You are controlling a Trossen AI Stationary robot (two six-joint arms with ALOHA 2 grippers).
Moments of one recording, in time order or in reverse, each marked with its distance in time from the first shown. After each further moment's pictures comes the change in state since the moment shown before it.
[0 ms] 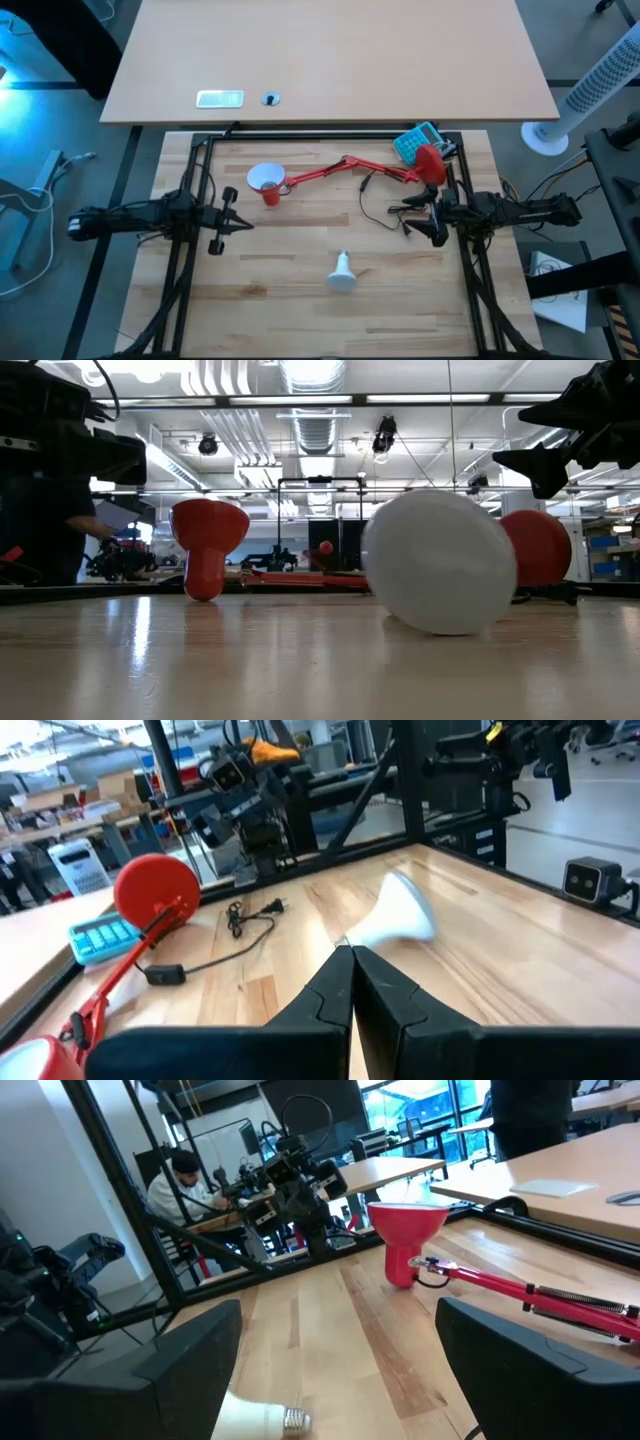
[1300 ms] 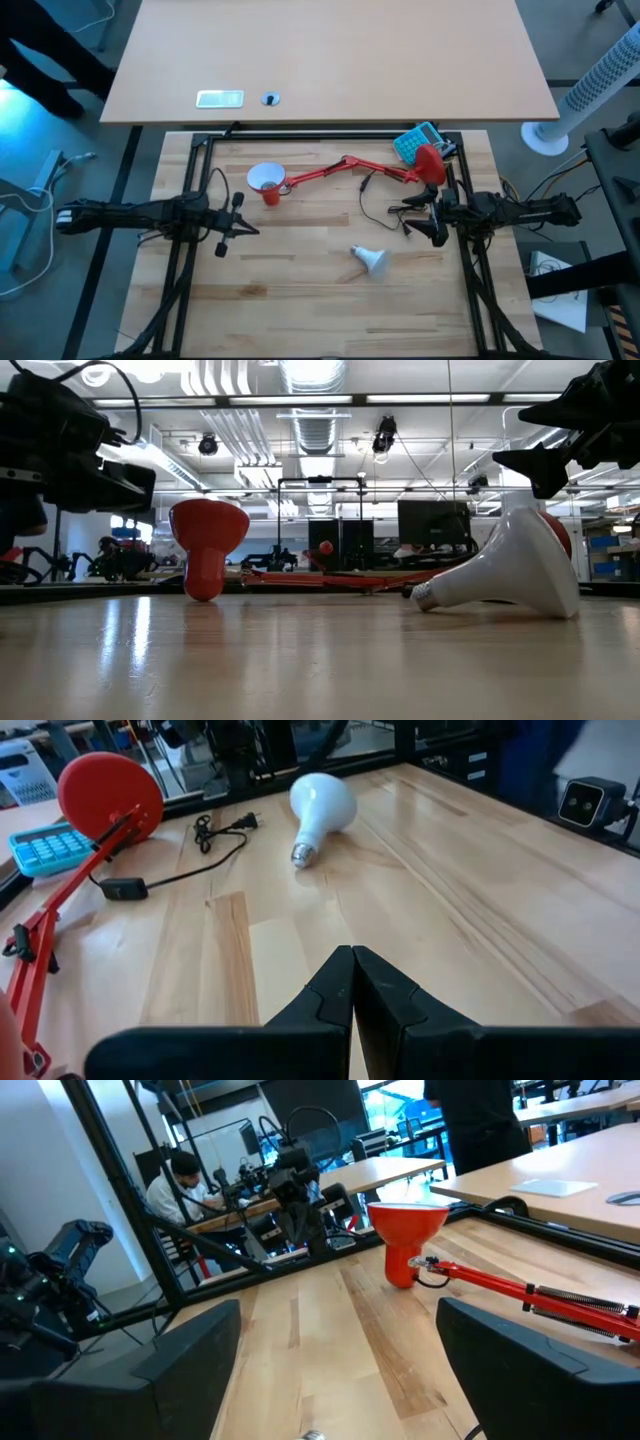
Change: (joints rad) left arm 0.000 0.240 0.008 0.009 0.000 0.000; right arm 0.000 0.000 0.000 0.000 0.000 0.000
